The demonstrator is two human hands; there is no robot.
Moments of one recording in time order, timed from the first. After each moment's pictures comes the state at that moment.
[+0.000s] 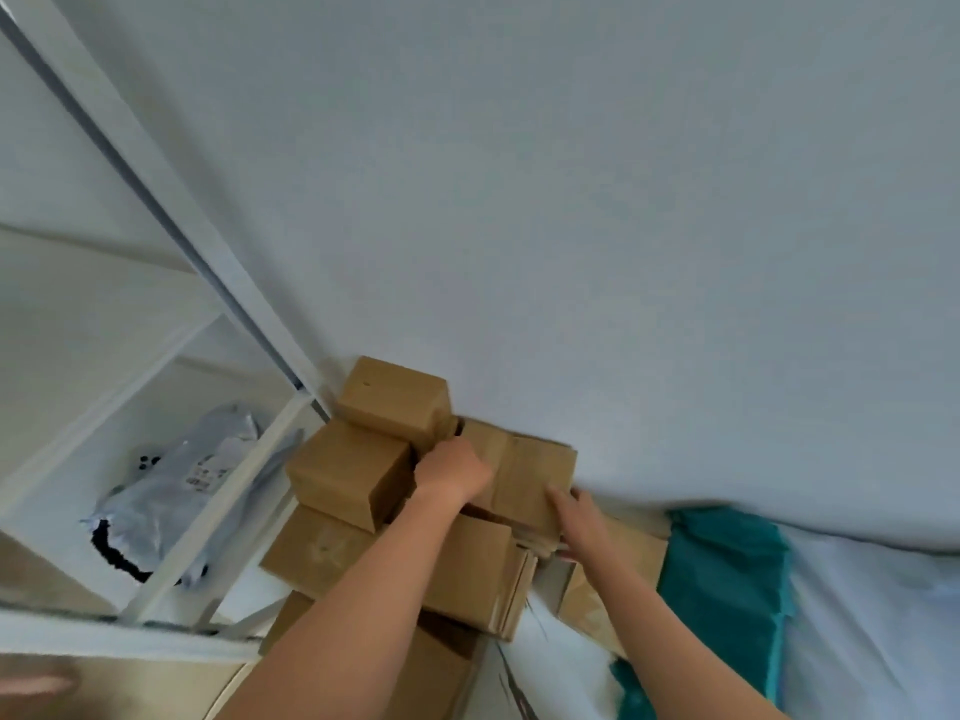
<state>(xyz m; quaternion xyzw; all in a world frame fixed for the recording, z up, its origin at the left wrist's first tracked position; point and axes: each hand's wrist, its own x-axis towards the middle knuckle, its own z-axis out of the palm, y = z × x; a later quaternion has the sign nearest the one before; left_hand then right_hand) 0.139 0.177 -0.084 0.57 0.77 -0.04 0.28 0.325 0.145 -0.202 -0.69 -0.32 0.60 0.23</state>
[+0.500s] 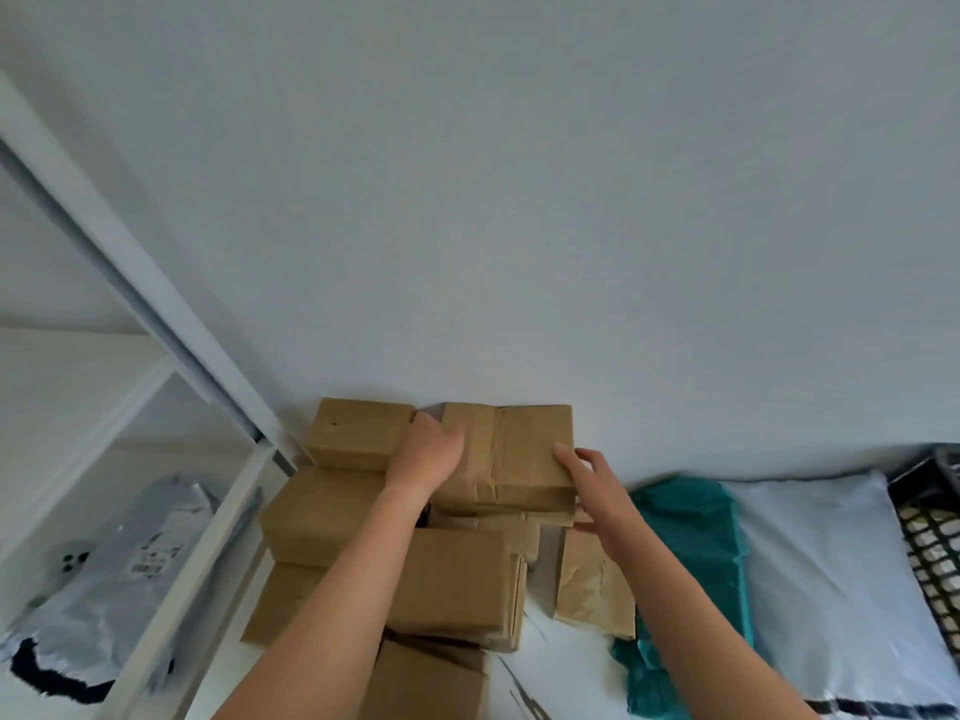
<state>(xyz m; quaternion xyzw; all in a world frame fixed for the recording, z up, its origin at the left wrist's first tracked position) 0.117 0.184 -0.035 0.57 0.69 0.20 0.40 0.325 0.110 -0.066 -0.70 -0.27 0.55 0.35</state>
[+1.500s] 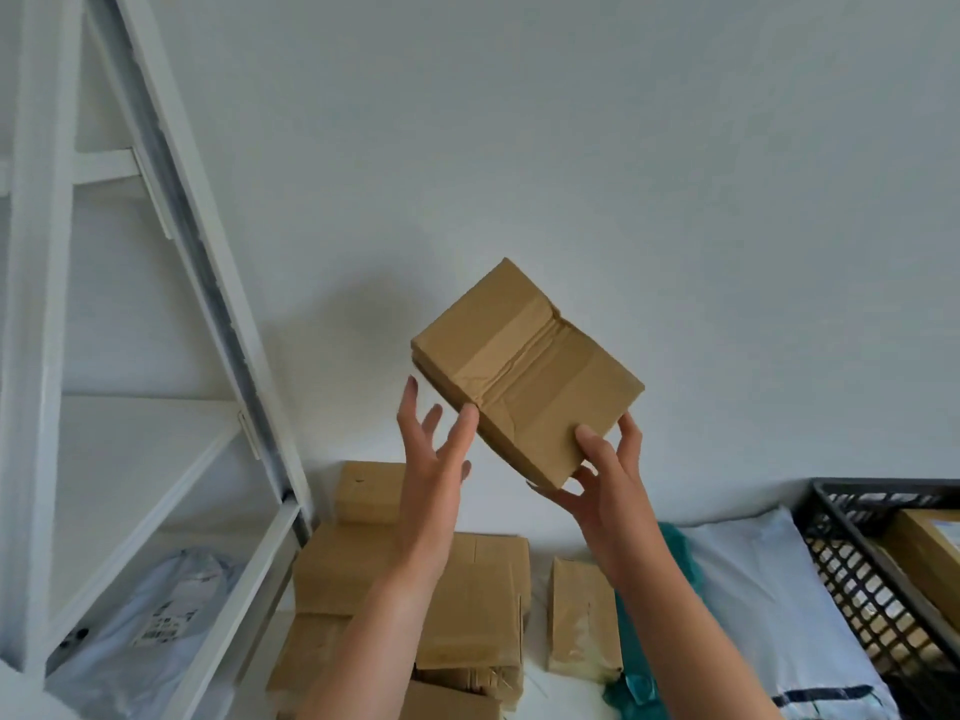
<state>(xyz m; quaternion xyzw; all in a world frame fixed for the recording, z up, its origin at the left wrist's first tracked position) 0.078 0.019 0.124 0.53 0.39 0.56 0.51 0.240 -0.024 0.116 -0.45 -0.35 0.46 0.68</state>
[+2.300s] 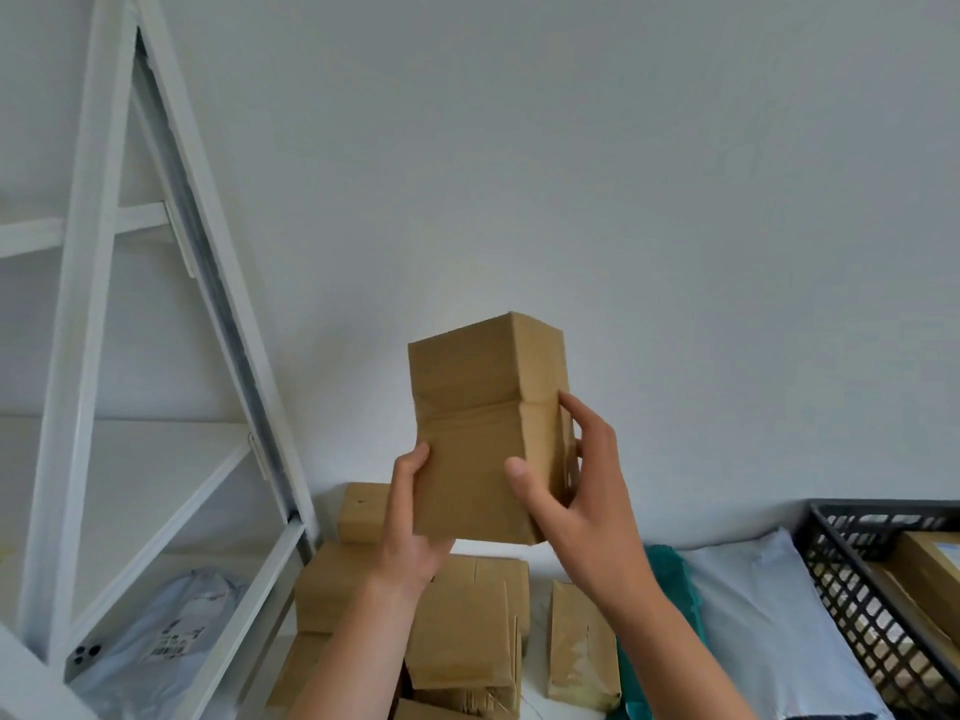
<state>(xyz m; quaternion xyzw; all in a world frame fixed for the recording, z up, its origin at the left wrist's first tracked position) 0.076 -0.001 0.129 0.34 0.32 0.56 0.69 0.232 -0.066 0.150 -0.52 -0.59 0.21 0.59</state>
